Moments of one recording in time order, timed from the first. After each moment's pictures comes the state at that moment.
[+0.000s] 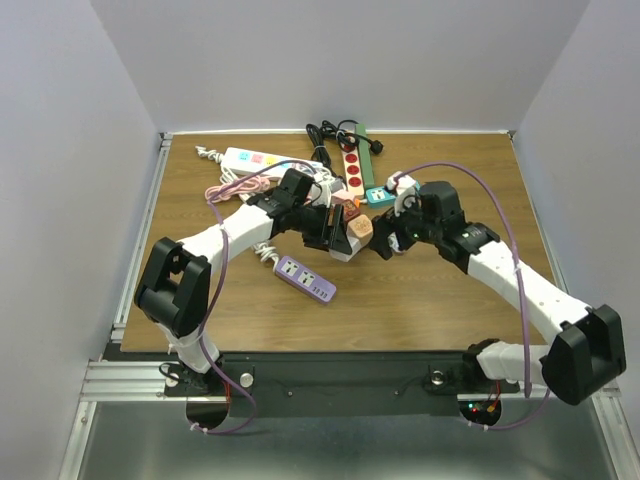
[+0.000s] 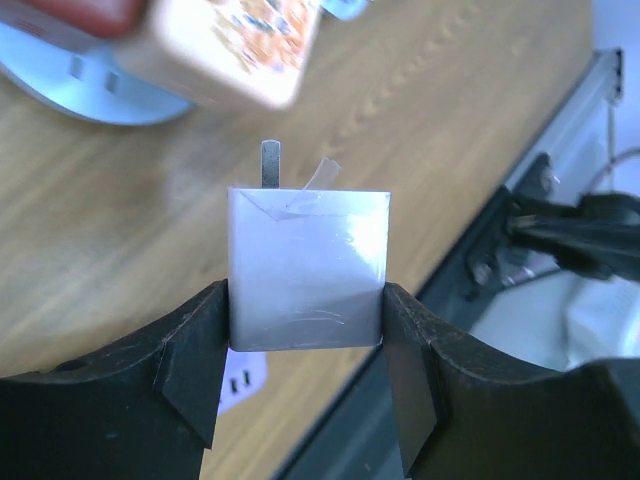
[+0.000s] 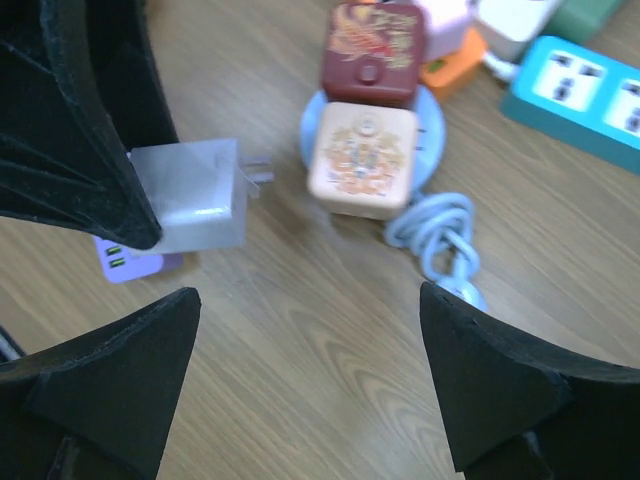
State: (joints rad) left arm -0.59 1.67 1.20 -0.39 0.58 -0.41; right arm 0.46 1.20 0.94 -0.33 -0.28 -0.04
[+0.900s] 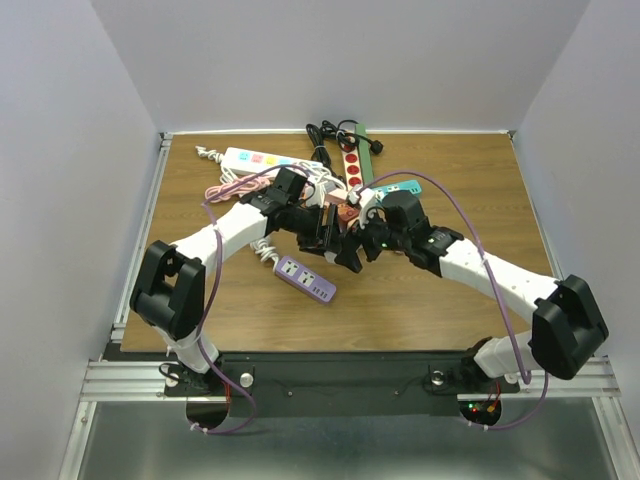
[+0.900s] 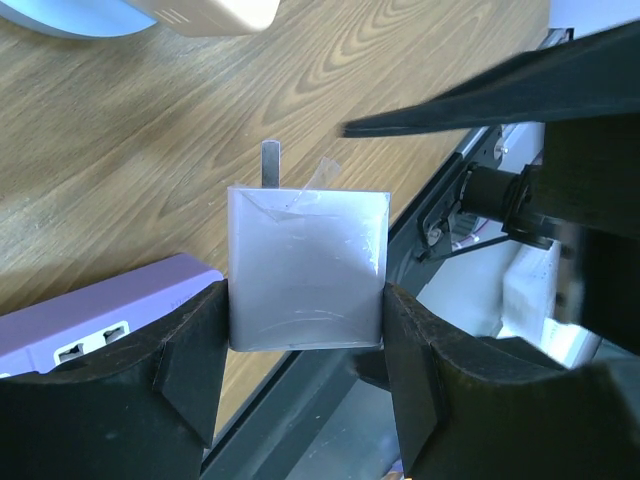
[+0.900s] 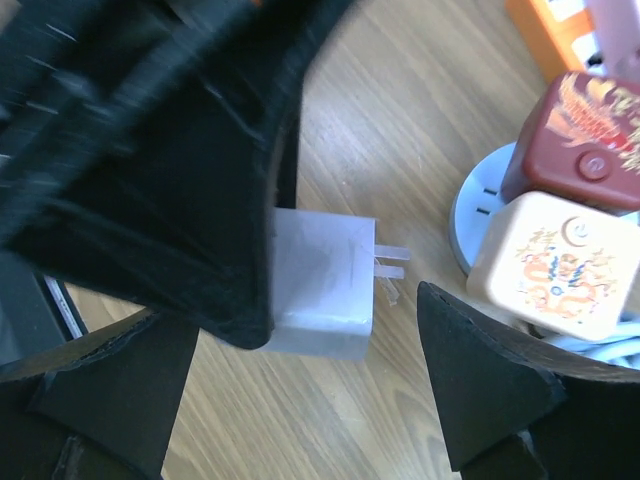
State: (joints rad) left arm -0.55 1.65 1.21 -0.51 0.69 -0.46; right arm 0.67 1.36 0.94 -0.13 -0.37 -0.01
